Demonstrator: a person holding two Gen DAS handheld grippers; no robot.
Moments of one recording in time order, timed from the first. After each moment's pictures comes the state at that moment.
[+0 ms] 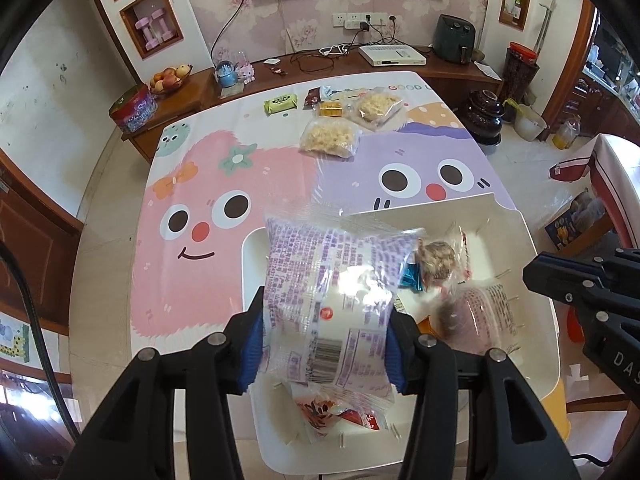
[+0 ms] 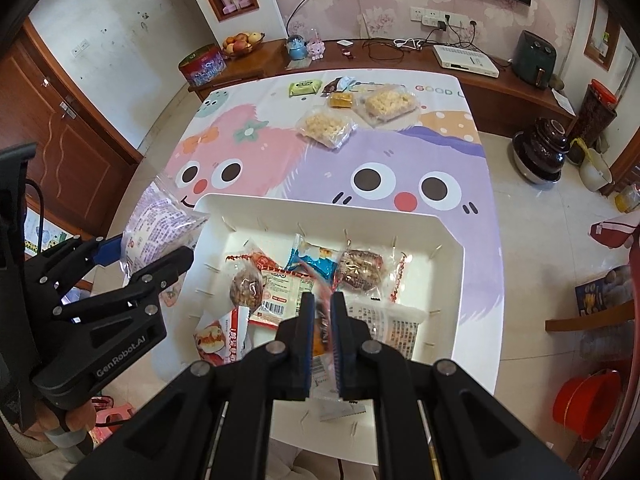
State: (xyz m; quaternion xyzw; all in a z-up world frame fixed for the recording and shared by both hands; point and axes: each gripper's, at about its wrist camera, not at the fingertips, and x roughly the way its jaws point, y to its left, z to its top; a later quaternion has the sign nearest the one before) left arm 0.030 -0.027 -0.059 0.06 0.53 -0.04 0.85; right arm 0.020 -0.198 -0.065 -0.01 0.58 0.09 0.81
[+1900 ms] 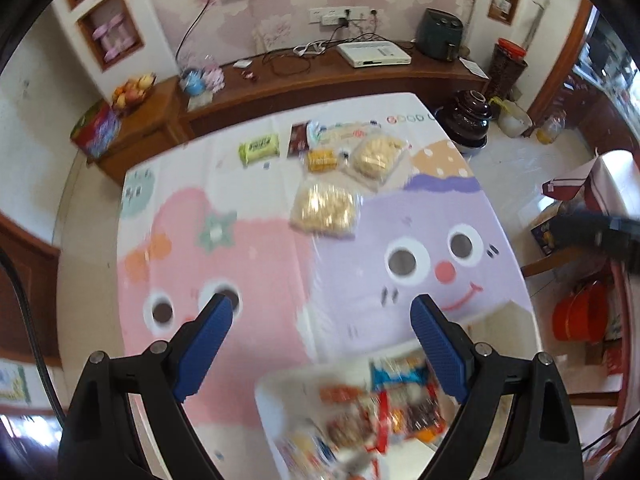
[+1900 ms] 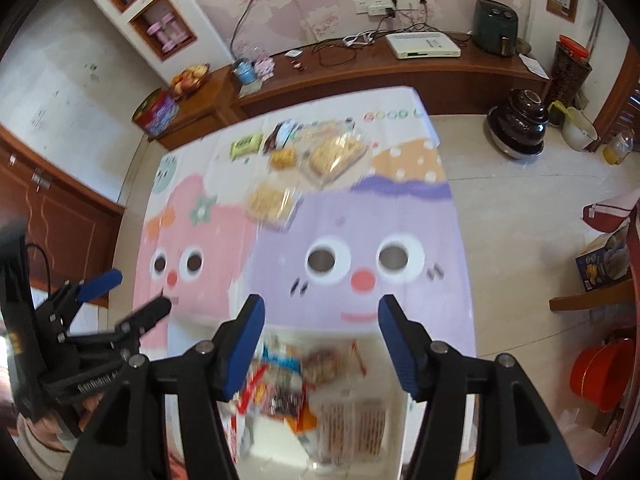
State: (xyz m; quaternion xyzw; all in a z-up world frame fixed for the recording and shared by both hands) left arm 0.201 -0.026 -0.045 0.08 0.55 -0.10 0.83; right arm 0.163 -0.259 -0.036 0.08 0.59 0.02 0.80
